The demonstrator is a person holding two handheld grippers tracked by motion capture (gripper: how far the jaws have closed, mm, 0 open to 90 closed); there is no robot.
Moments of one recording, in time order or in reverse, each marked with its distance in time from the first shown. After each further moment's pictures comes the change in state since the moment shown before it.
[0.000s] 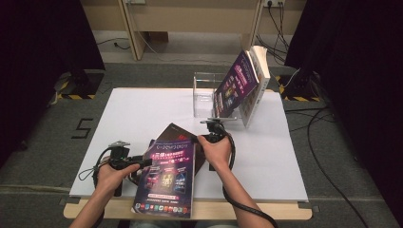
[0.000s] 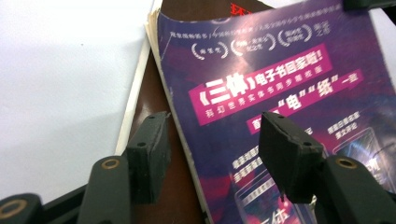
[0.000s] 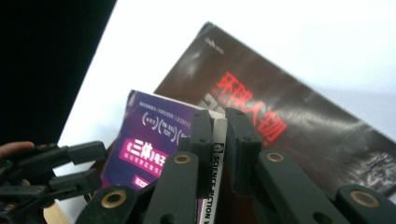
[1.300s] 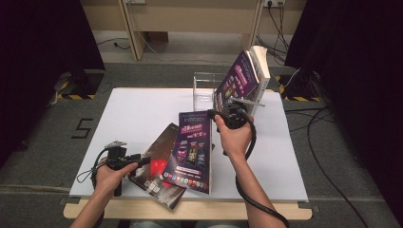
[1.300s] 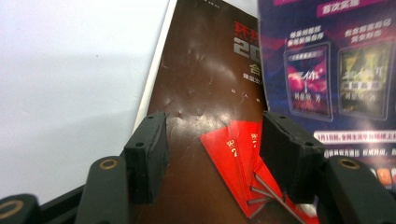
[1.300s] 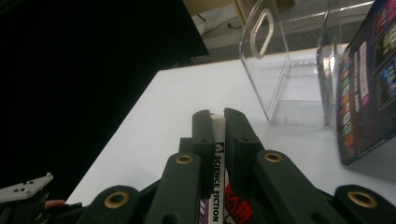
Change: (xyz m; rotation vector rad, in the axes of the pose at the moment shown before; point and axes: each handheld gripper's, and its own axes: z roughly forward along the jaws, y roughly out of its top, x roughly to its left) left arm 0.003 -0.002 -0.004 -0.060 0.007 -0.022; right arm 0.023 0.036 -0.094 -0.347 -0.027 -0.138
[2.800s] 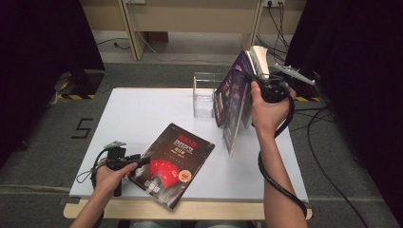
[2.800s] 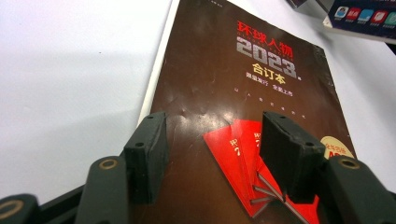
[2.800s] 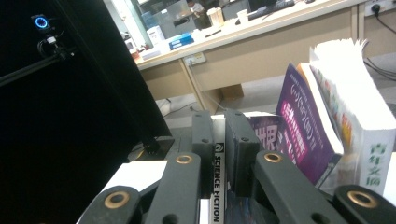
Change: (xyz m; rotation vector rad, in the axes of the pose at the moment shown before) left arm 0.002 -0.001 0.001 -0.001 -0.004 -0.010; right arm -0.009 0.087 -0.081 -0.333 -0.153 -0.066
